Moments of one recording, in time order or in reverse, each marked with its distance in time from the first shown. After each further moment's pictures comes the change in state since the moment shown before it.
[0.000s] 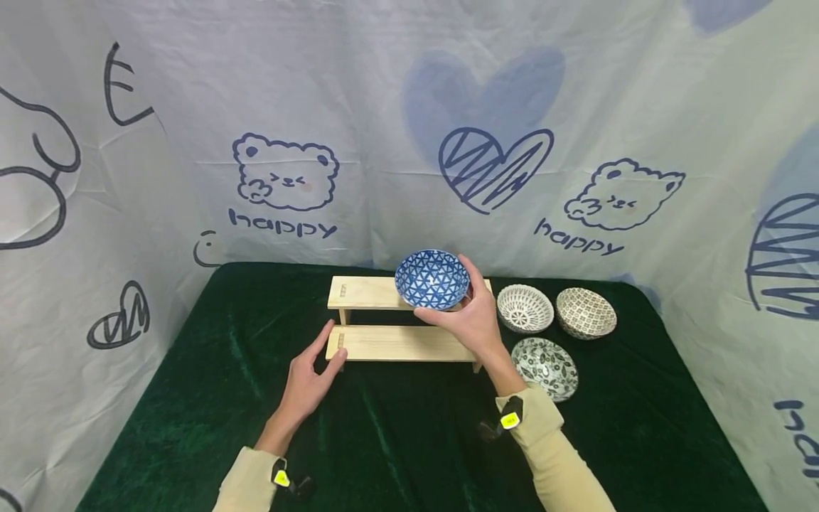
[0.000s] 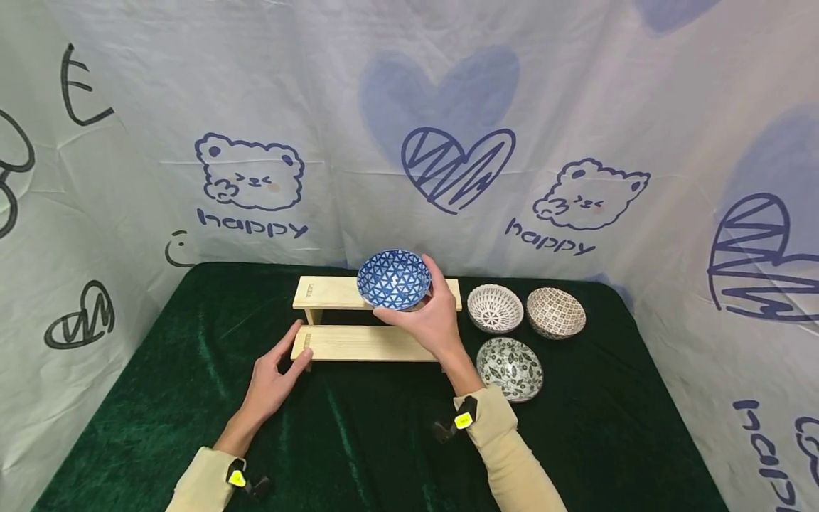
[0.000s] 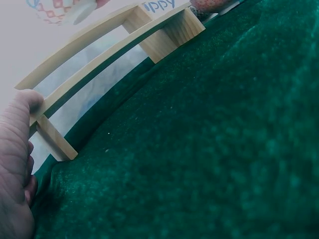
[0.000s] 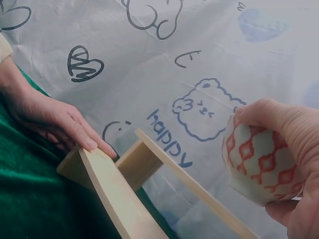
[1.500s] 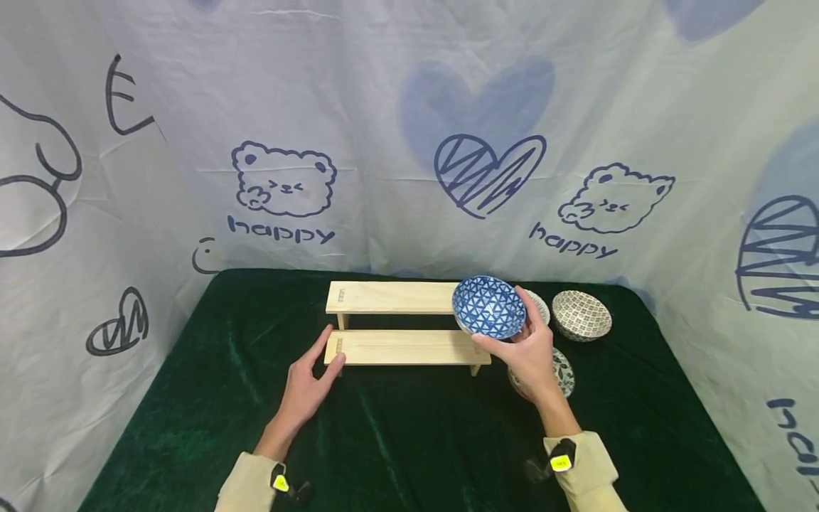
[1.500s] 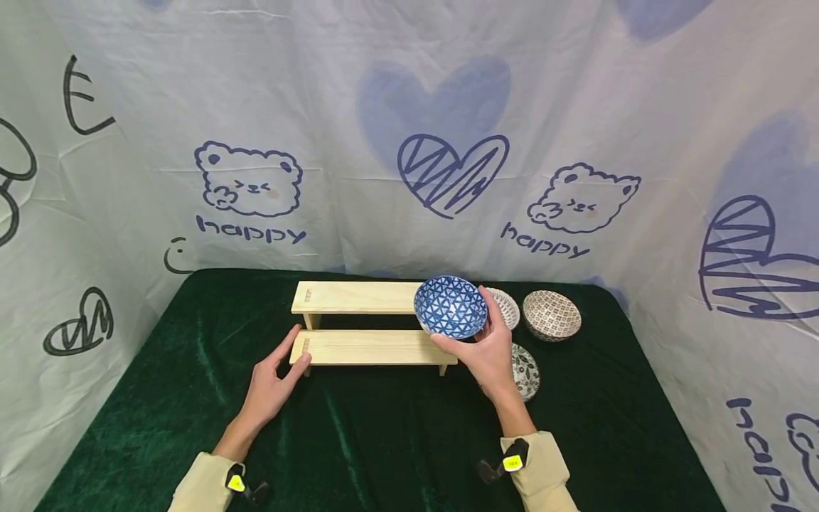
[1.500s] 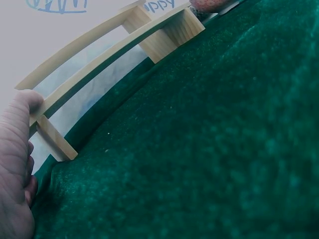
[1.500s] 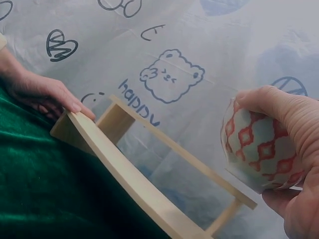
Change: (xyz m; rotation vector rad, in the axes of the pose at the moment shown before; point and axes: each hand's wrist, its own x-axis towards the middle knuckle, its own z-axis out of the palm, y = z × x) left_hand 0.000 -0.002 0.000 0.004 0.005 0.004; right_hand -0.050 0.020 -0.073 -0.040 0.133 0.080
